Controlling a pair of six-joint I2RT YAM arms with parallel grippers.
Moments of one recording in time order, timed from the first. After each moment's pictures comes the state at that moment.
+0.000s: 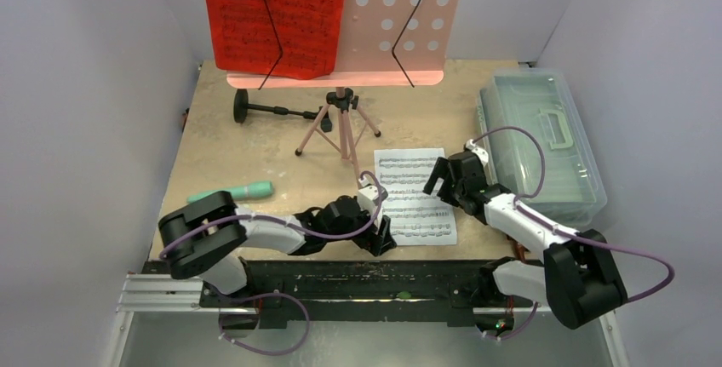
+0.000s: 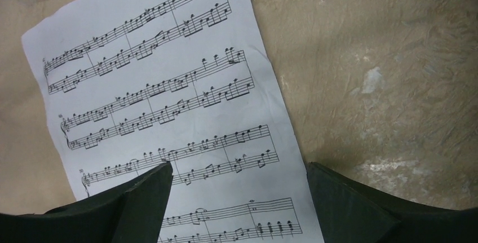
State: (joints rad) left arm -1.08 1.49 0.49 0.48 0.08 -0.55; right arm 0.37 1.19 0.51 -0.20 0.18 0.72
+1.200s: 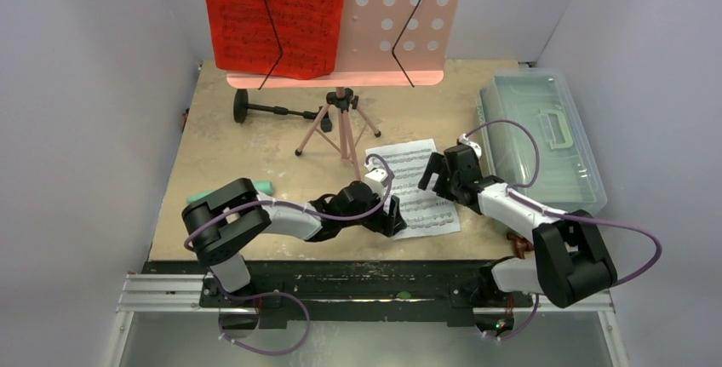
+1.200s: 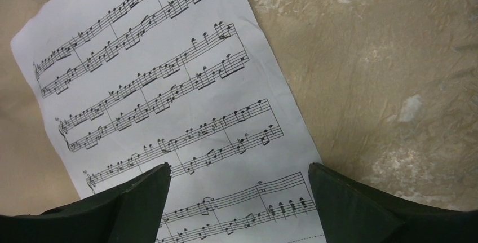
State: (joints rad) left arm -1.04 1.69 0.66 0.50 0.03 -0.60; right arm 0.37 1.31 0.57 -0.17 0.13 0.70
